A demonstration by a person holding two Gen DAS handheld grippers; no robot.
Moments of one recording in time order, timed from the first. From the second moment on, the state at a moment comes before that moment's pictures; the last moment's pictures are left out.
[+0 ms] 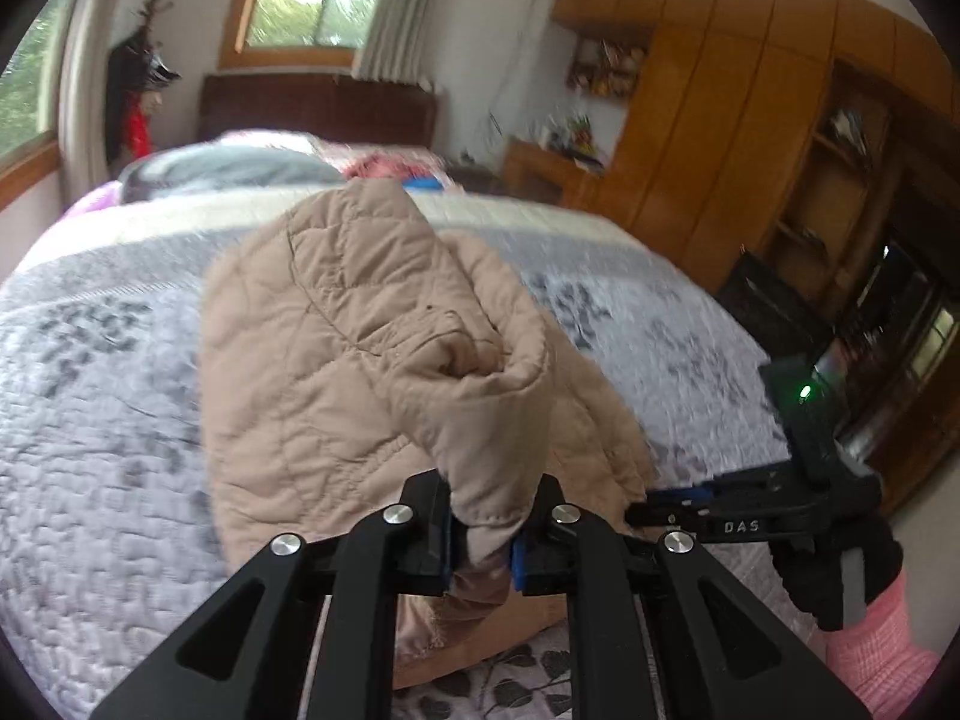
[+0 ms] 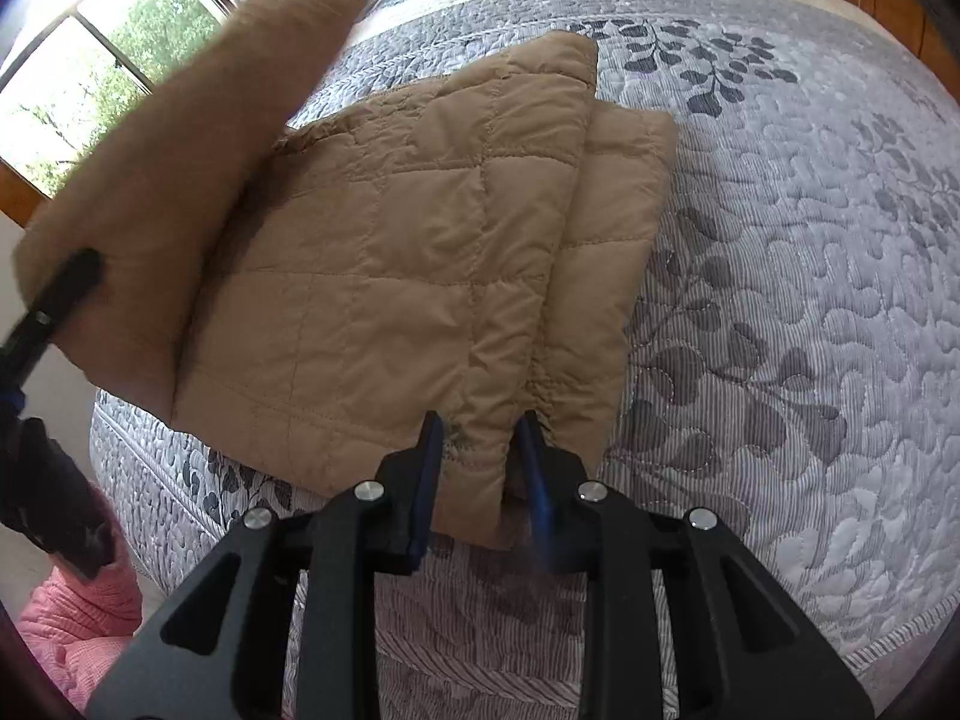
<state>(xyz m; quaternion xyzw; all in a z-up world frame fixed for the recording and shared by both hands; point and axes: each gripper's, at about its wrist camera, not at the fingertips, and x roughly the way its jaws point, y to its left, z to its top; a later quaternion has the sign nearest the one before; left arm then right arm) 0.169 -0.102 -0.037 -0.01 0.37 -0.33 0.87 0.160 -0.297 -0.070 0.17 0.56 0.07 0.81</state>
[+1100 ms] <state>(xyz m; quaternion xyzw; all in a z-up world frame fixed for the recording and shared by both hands) 0.198 -0.030 -0.024 -0.06 0.42 -0.28 0.86 0.211 -0.295 -0.003 0.20 0.54 0.09 0.82</state>
